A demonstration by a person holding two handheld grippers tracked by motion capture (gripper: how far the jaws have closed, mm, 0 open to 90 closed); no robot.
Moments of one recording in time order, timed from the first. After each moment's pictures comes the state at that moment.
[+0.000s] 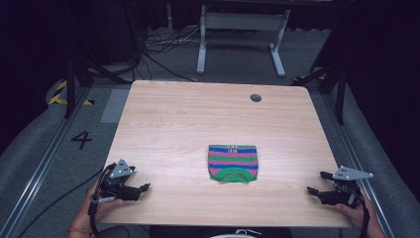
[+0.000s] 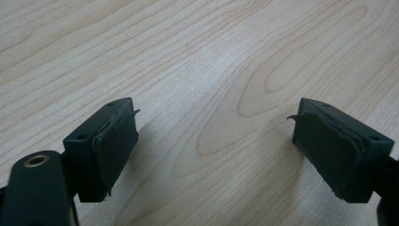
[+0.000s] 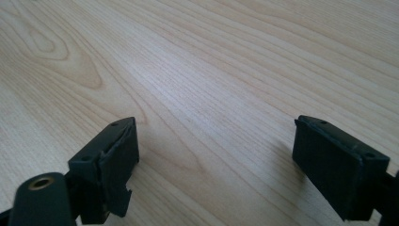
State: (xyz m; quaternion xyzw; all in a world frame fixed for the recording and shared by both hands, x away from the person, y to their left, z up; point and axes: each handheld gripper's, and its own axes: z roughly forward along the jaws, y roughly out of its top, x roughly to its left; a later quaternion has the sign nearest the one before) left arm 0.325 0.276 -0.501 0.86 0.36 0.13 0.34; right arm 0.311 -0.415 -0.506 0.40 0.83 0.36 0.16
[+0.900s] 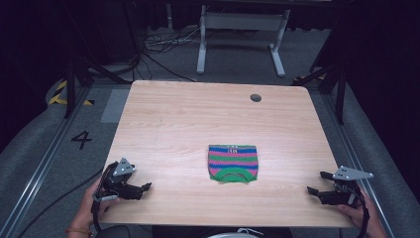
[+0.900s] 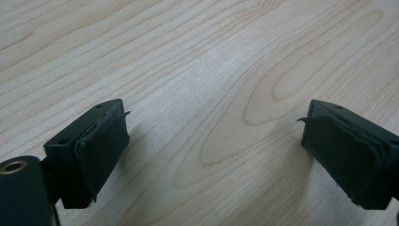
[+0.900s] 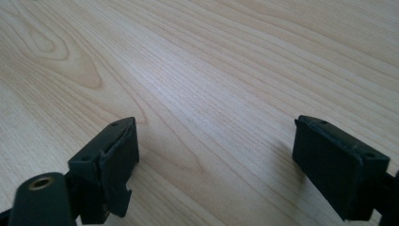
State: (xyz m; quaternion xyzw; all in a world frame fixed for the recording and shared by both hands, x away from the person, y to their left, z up) left arm 0.331 0.270 -0.501 0.86 0.38 0.13 0.32; right arm 0.311 -0.415 -0.506 0.40 0.83 0.36 0.16
